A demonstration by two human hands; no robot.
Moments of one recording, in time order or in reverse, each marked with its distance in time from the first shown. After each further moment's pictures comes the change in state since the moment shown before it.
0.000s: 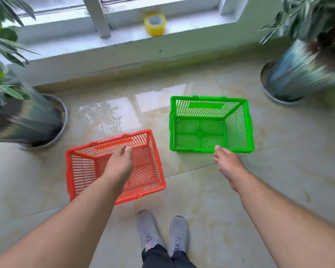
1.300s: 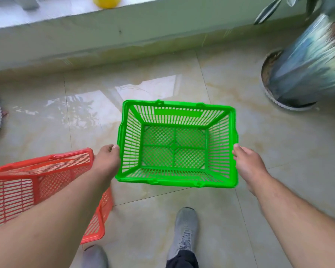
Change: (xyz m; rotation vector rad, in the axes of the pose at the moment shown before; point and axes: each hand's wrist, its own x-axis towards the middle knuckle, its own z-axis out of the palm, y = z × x) left_hand 0.171 0.067 0.258 0.139 0.103 -0.105; right_hand 0.302 0.034 -0.159 -0.048 0.149 -0.028
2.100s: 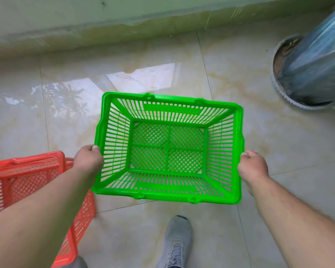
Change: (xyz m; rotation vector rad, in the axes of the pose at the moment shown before) left_hand 0.096 -0.021 0.051 0.005 0.102 -0.082; right_hand 0.095 0.039 0.016 -0.275 0.147 0.034
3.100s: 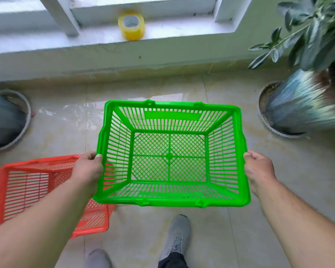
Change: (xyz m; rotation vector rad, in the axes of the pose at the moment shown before) left_hand -0.135 0.022 -0.152 -0.359 0.047 -0.015; right_hand -0.133 -0.105 -0.126 0.508 -0.045 -0.046
